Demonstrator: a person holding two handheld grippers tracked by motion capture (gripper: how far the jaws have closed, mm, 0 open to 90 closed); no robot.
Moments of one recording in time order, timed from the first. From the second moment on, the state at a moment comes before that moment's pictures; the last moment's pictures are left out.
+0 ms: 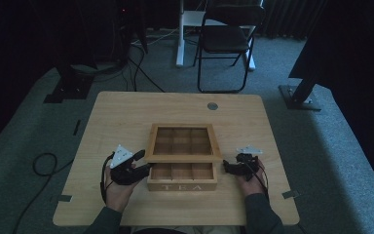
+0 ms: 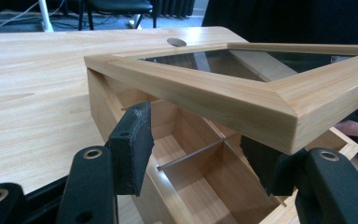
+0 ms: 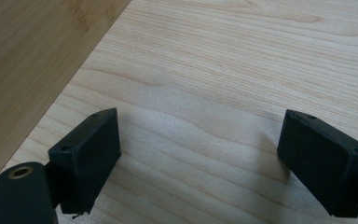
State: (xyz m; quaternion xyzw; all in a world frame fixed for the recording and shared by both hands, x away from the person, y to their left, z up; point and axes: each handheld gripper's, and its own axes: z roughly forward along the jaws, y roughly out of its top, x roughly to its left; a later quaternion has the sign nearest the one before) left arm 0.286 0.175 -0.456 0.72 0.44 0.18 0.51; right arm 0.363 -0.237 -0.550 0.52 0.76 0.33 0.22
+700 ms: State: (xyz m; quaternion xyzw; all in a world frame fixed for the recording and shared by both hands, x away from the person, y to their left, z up) left arm 0.277 0.169 -0.473 0.74 0.41 0.18 0.50; right arm 0.364 -0.236 -0.550 0.52 0.76 0.33 0.22
